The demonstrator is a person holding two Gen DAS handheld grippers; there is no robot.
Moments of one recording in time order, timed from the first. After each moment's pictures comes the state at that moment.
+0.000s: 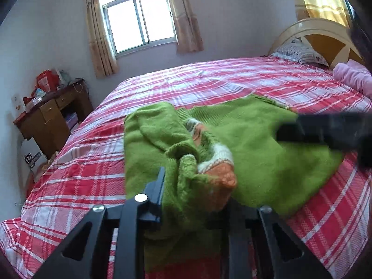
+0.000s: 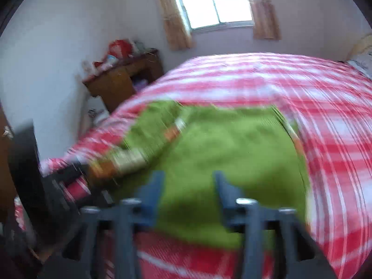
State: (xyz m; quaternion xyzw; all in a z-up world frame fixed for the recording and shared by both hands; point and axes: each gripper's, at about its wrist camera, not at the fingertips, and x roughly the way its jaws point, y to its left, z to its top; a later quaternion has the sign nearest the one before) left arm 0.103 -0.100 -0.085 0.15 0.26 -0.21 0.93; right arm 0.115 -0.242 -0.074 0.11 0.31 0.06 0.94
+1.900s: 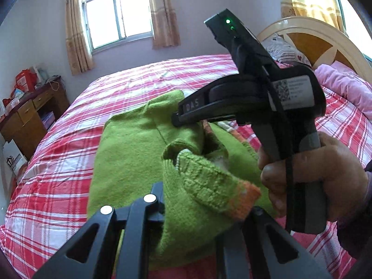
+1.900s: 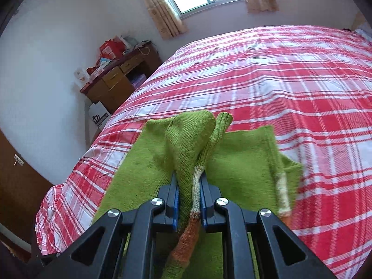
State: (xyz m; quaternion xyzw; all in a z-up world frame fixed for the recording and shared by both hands) left arm 0.093 -0.205 -0.061 0.14 0.29 -0.27 0.91; right arm 0.204 -0.352 -0.086 0.18 0.36 0.06 0.91
